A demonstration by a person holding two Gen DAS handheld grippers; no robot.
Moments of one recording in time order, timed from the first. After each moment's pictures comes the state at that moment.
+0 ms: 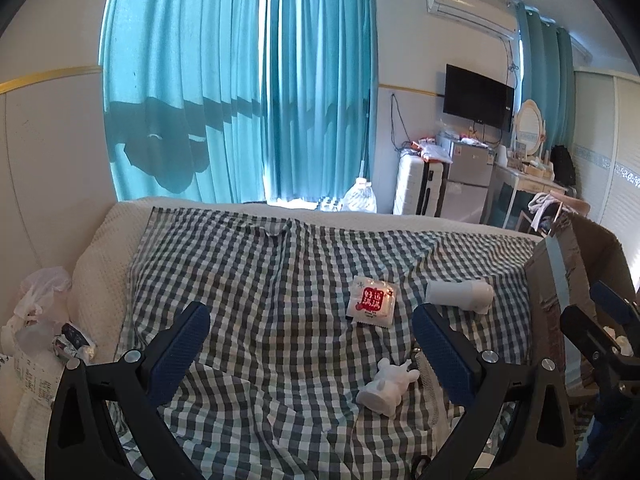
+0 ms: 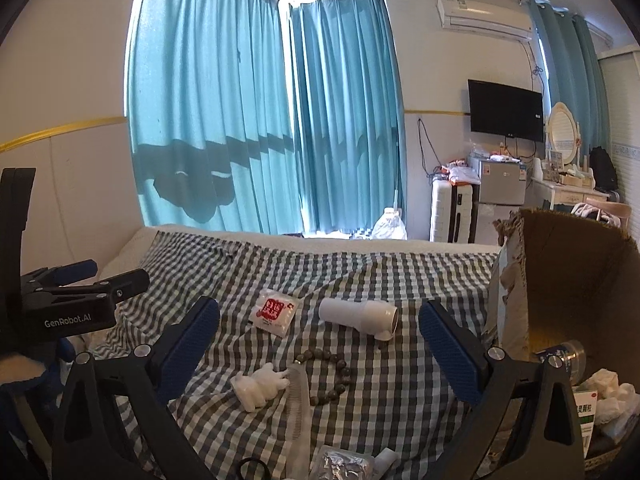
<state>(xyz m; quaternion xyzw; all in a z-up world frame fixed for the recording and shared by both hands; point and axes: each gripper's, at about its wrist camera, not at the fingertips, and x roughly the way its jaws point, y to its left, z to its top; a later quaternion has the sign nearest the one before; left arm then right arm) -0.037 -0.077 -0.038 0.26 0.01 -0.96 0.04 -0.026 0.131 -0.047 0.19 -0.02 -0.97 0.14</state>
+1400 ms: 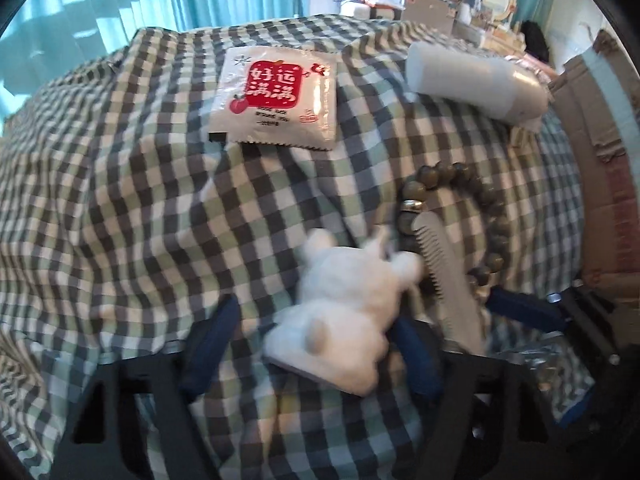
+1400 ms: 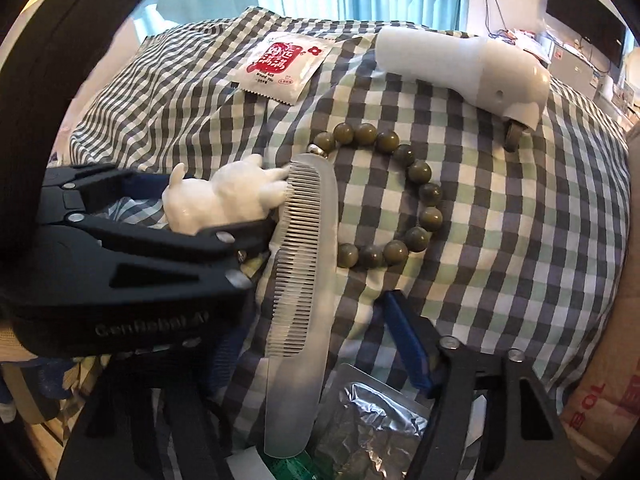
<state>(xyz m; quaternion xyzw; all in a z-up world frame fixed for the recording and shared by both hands) -0.140 -0.004 -0.212 0.50 -0.03 -0.86 -0.08 -0.114 0.081 -0.222 0.46 0.07 -0.86 0.20</state>
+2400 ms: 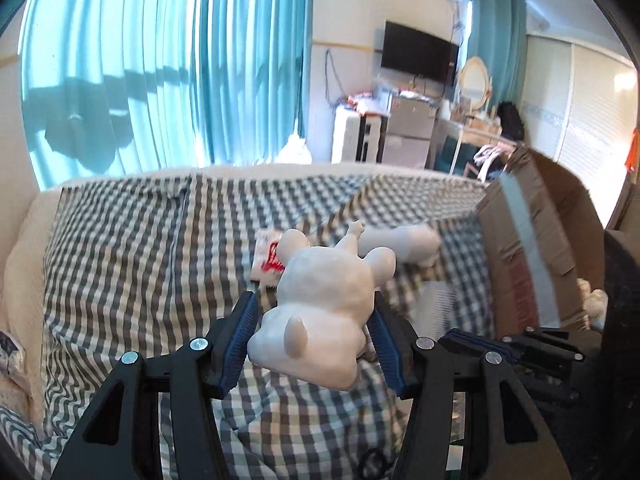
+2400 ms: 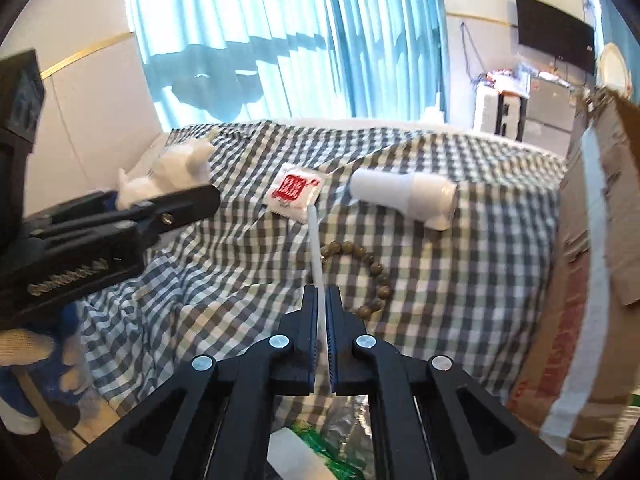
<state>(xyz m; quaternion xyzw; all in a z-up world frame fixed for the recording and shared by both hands) -0.068 -0.024 -0.079 0.32 0.00 -0.94 -0.08 -0.065 0.114 -0.124 0.36 0.00 -0.91 0.21</state>
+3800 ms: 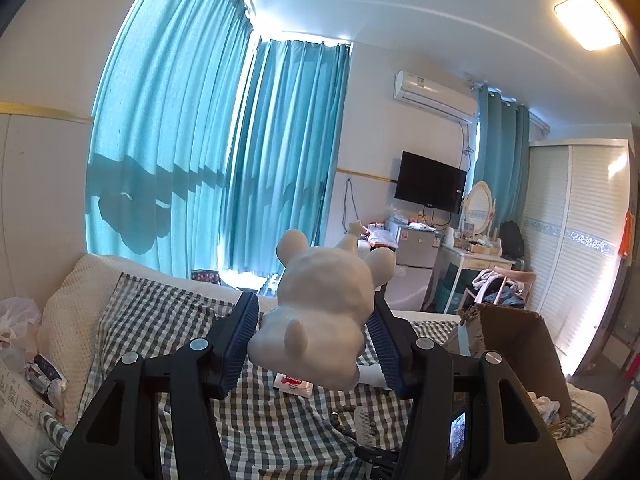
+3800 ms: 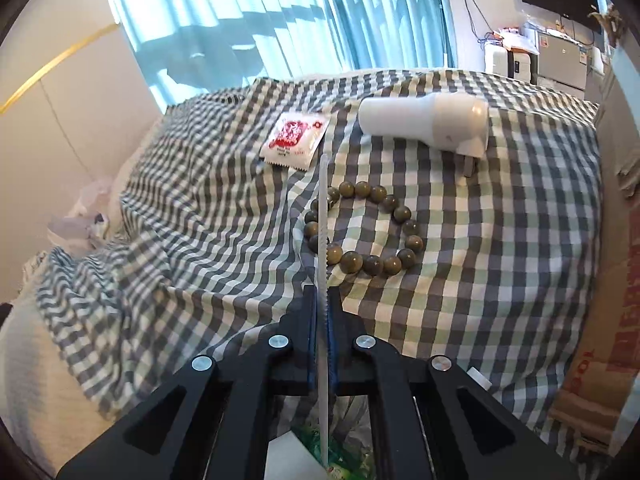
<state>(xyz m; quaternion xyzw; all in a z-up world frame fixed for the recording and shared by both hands) 0.044 -0.081 0.062 0.11 0.07 -0.99 -0.05 -0.082 0.114 -0.171 0.41 -0.04 -0.88 0.24</state>
